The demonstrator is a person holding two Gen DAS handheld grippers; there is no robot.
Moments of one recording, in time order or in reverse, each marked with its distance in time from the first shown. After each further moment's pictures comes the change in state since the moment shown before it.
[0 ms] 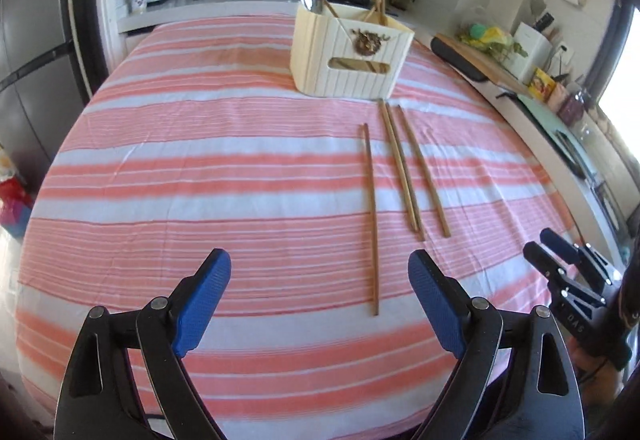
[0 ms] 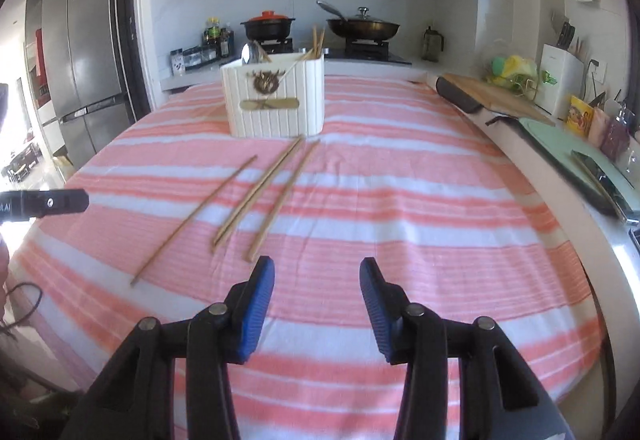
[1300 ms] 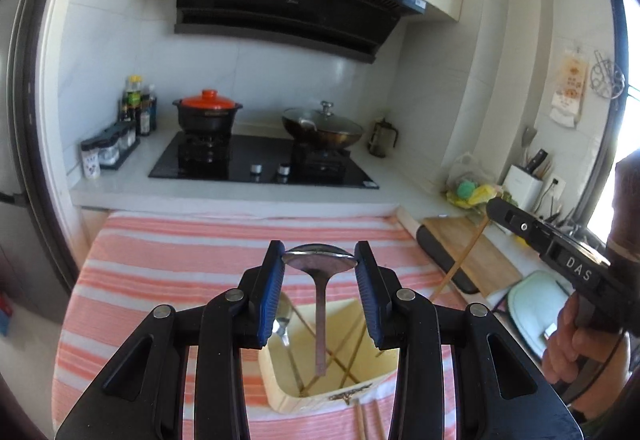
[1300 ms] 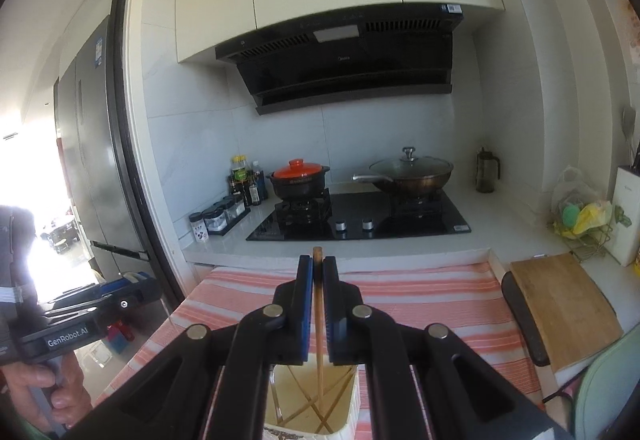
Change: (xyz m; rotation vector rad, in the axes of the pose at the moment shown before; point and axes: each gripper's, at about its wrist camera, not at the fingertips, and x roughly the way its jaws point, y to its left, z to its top) left arm 0.010 0.004 0.321 -0.004 -0.394 -0.109; right arm 0.073 -0.024 0.381 0.055 -0.344 0.215
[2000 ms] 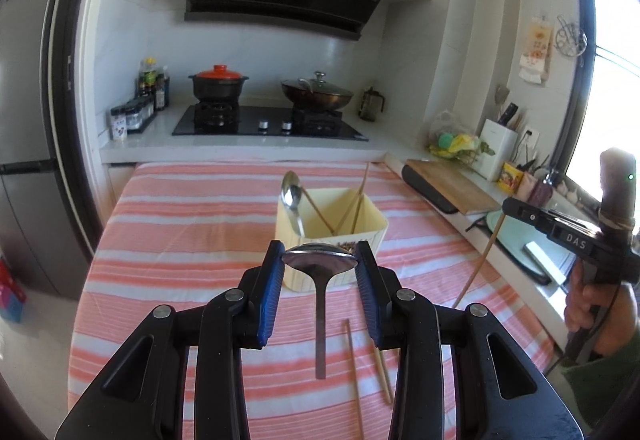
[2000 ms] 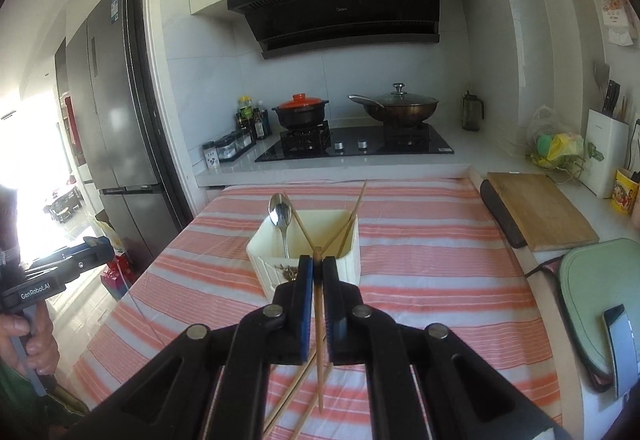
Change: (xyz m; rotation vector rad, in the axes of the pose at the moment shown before) left arm -0.149 0.007 -0.111 0.052 0.032 -0.023; right arm -0.128 0.011 -0.117 -0.007 0.136 -0.017
